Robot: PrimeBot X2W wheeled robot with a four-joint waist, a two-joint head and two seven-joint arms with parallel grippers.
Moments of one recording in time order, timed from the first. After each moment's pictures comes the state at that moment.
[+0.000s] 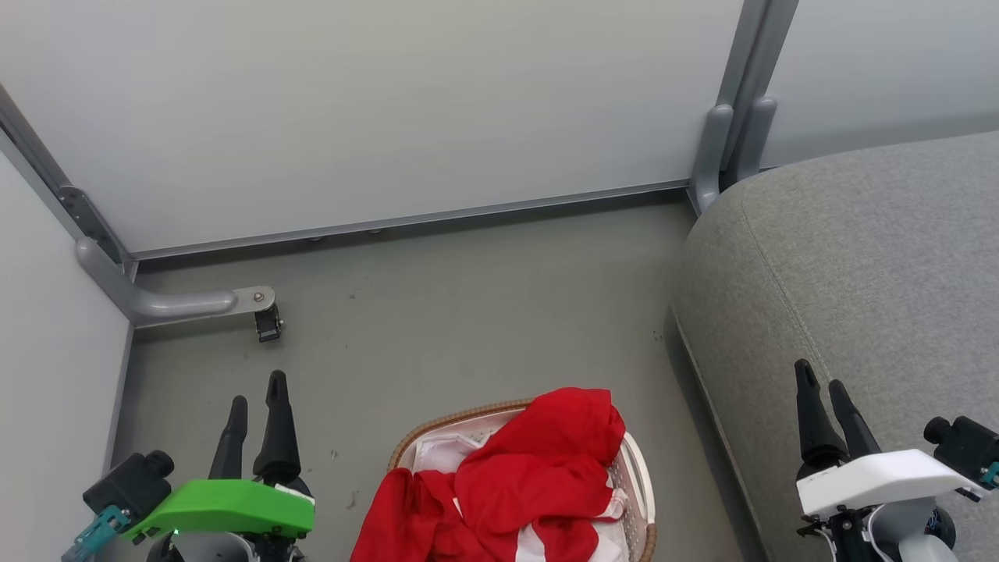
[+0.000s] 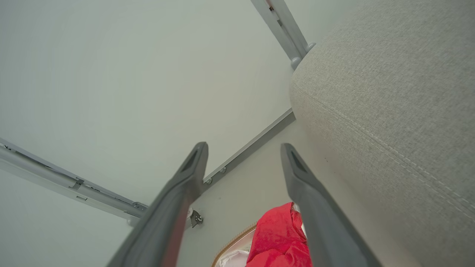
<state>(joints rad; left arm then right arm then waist) -0.02 0.04 -0.06 0.18 -0.82 -0.07 -0.11 -0.03 -0.04 -0.05 0.18 0.79 0.13 -0.10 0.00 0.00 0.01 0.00</state>
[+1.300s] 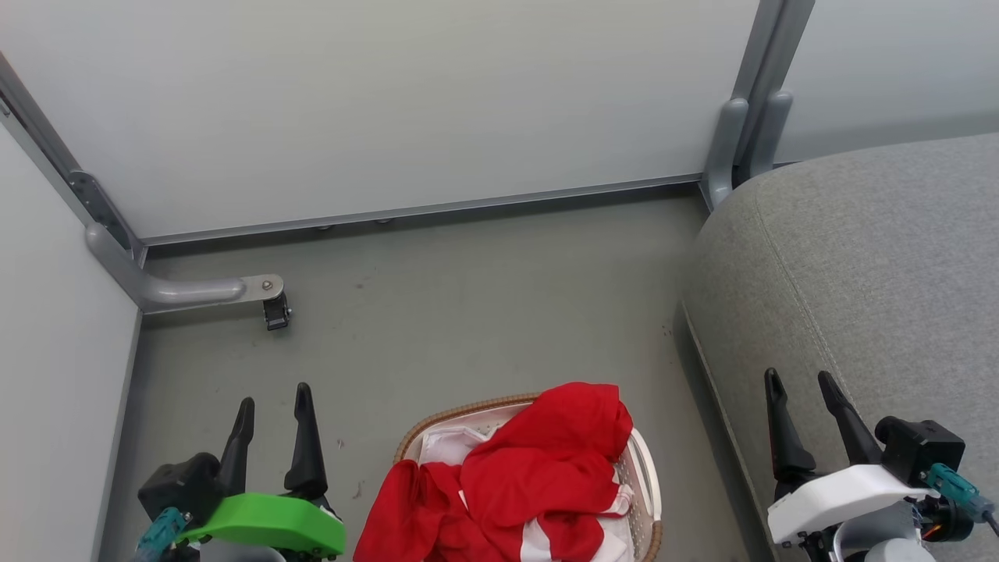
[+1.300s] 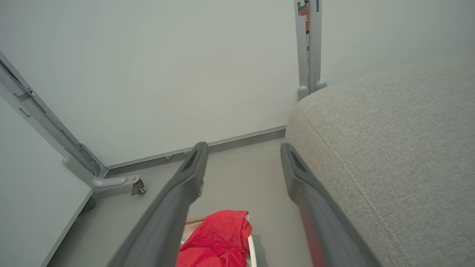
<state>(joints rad) -0.01 0.04 -0.10 0.22 -0.46 -0.04 -0.20 -0.01 -0.04 -0.01 0.18 0.34 0.13 -0.20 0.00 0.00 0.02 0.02</state>
